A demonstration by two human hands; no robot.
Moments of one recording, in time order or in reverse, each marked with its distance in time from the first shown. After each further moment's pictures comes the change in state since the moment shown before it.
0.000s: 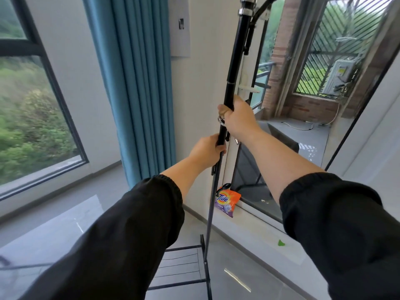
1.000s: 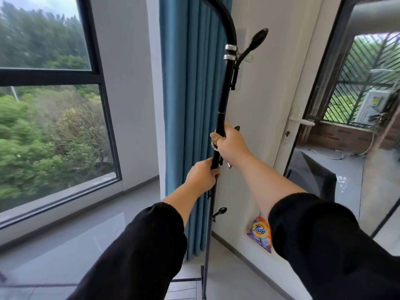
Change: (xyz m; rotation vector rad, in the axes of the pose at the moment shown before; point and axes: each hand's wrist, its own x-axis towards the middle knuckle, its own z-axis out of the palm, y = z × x) left_hand -0.037 -0.134 -0.173 0.083 0.145 -0.107; right_hand 0.020 -0.103 0.196 0.051 -0.162 -0.023
